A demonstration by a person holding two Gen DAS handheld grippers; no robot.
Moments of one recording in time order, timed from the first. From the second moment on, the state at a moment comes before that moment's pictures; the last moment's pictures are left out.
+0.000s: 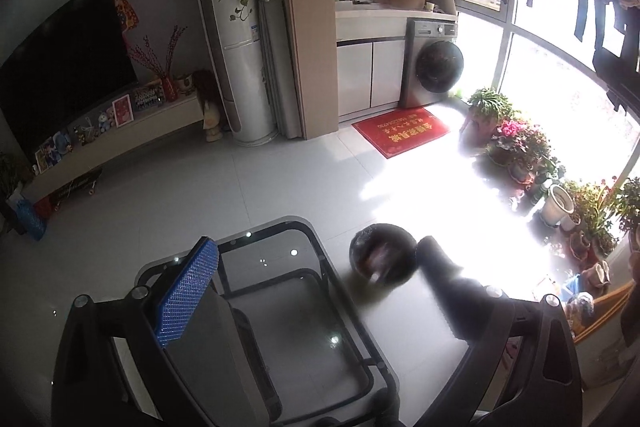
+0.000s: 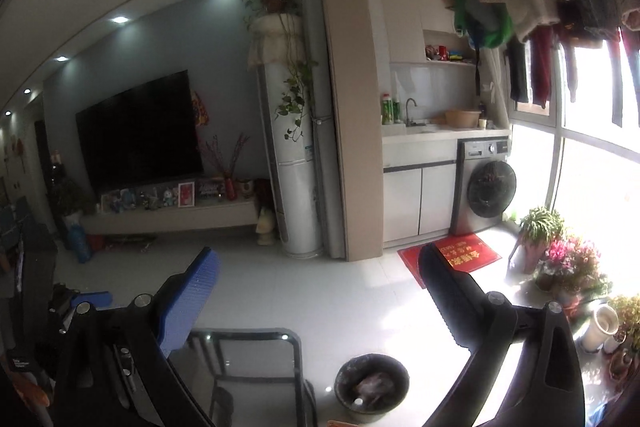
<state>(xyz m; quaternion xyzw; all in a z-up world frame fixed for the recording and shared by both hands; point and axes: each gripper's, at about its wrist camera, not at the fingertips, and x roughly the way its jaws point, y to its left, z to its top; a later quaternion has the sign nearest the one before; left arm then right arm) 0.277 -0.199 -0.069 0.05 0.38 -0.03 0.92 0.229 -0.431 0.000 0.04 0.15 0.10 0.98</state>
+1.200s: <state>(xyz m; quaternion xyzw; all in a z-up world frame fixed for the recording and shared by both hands) 0.252 -0.194 0.036 0.03 0.30 0.01 0.95 0.194 -0.411 0.050 0.01 0.11 0.05 0.99</state>
